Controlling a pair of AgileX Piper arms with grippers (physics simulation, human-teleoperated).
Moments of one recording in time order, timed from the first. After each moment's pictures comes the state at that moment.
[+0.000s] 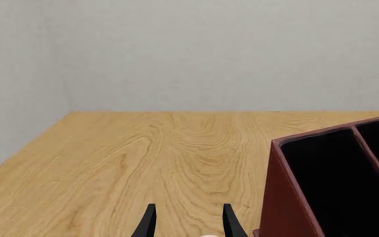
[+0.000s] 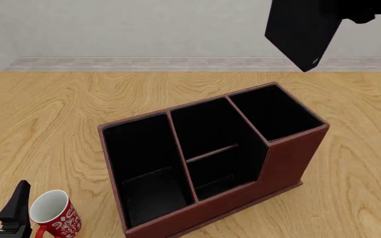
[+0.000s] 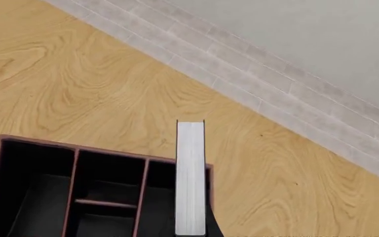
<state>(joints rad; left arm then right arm) 0.08 0.00 -0.05 0.06 0.04 0.33 1.27 -1.87 1.15 -0.26</state>
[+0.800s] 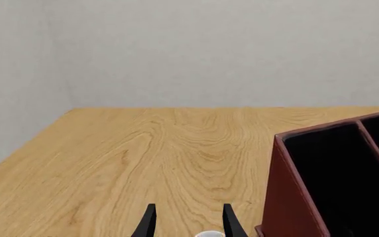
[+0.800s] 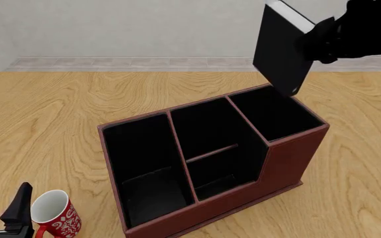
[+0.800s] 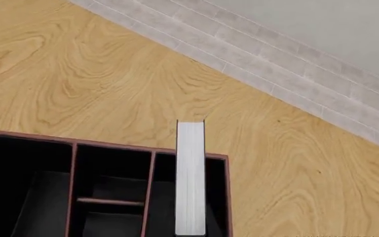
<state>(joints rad) 0.09 0.00 -0.03 0.06 0.04 0.34 1.21 -1.56 0.95 -0.19</state>
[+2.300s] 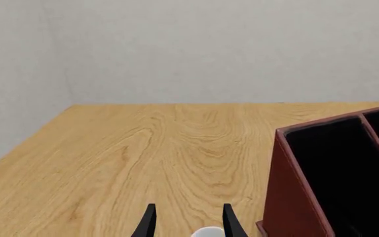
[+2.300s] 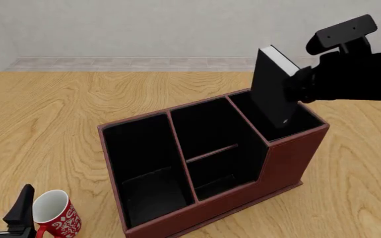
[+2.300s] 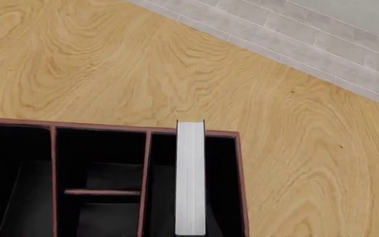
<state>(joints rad) 0.09 0.00 -0.01 0.05 0.05 0.31 1.18 -1.25 0.75 -0.15</state>
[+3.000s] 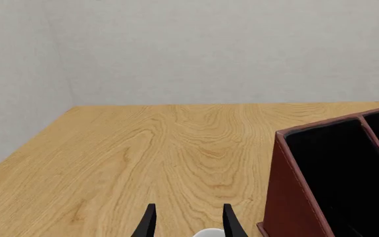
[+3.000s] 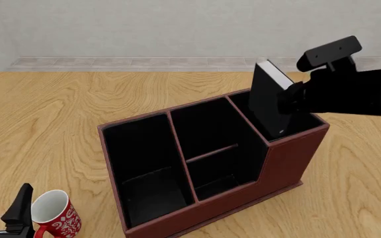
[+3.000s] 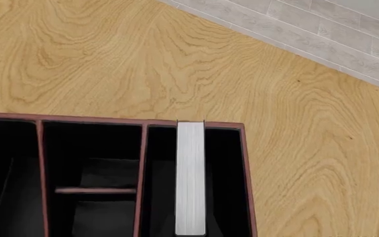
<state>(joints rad) 0.09 0.00 -0.03 0.07 0.06 0.31 1.19 -1.15 0.67 -0.14</state>
